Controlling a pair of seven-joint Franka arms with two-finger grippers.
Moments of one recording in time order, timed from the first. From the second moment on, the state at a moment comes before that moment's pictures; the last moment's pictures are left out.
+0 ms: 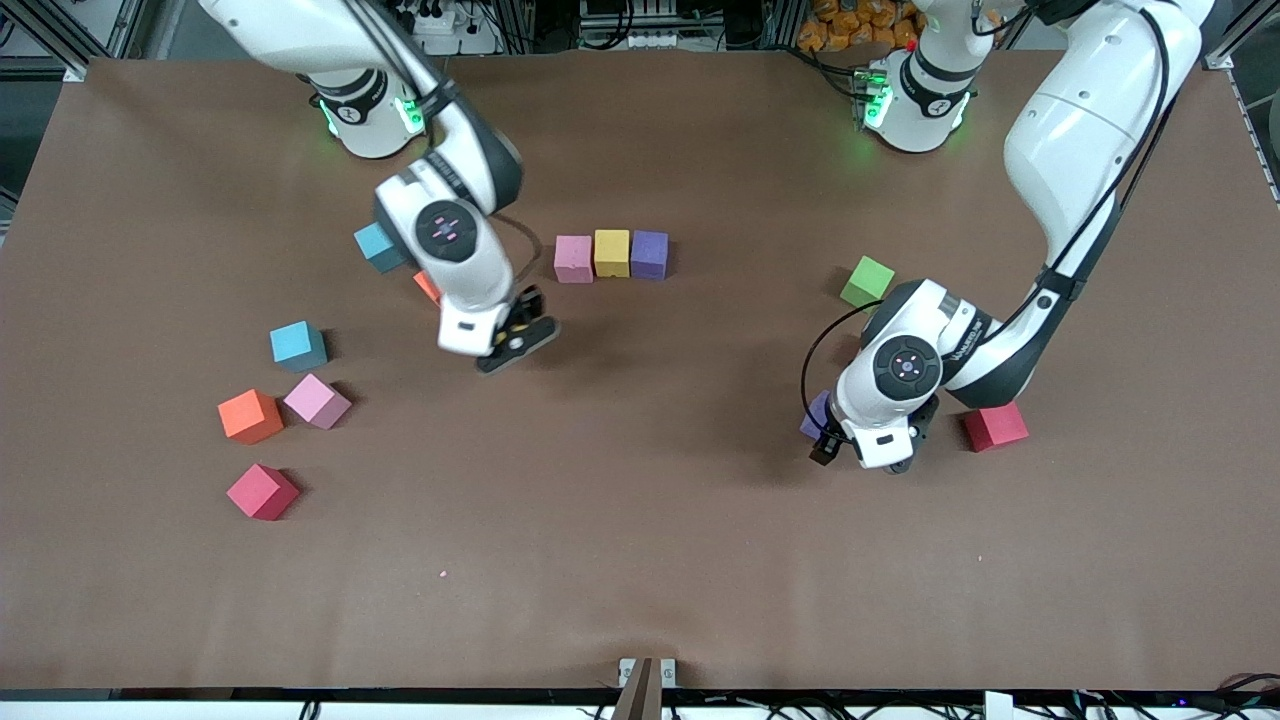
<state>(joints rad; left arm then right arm) 0.13 0.73 -0.58 -1.67 0.49 2.20 -1.70 0.35 0.36 0.28 -2.02 -0.09 2.32 0.17</state>
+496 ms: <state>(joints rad) 0.12 0.72 -0.58 -1.68 0.49 2.18 -1.71 0.56 0.46 0.26 -1.87 0.00 2.33 0.61</state>
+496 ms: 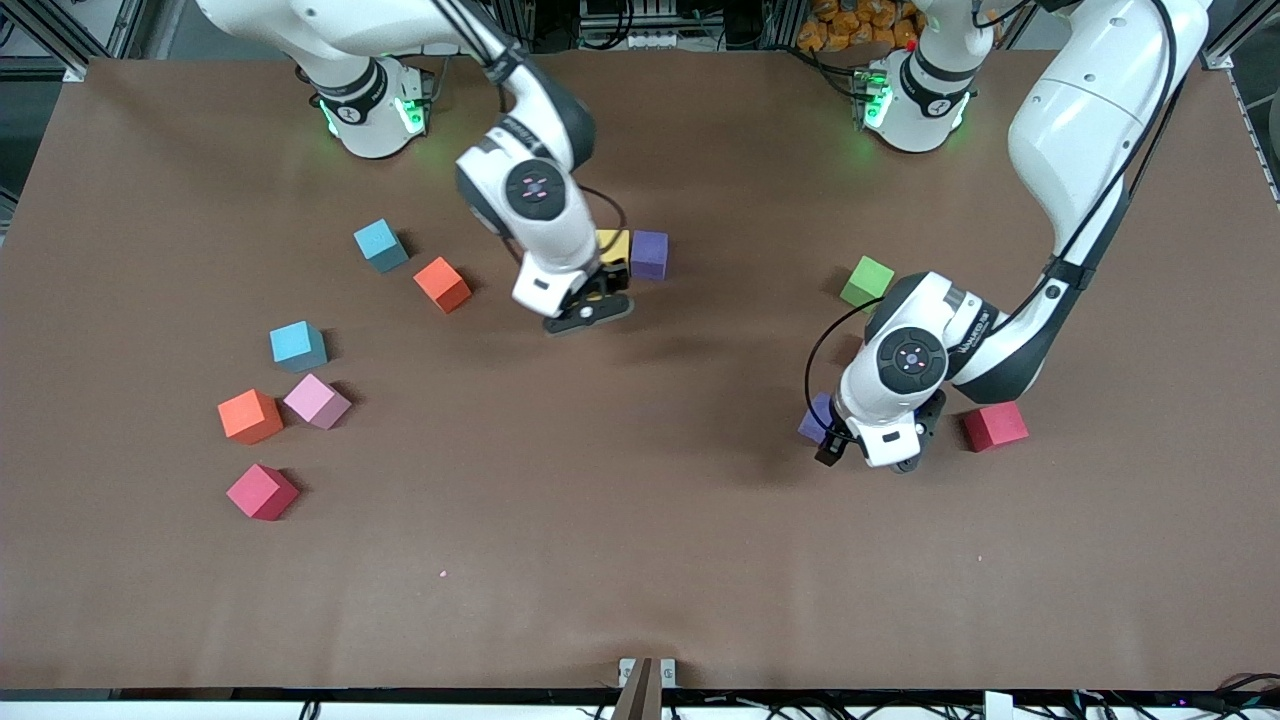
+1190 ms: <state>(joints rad) 0.11 0.78 -0.57 -1.68 0.49 2.18 -1.71 0.74 0.63 0.16 -1.73 0.00 2.36 0.80</state>
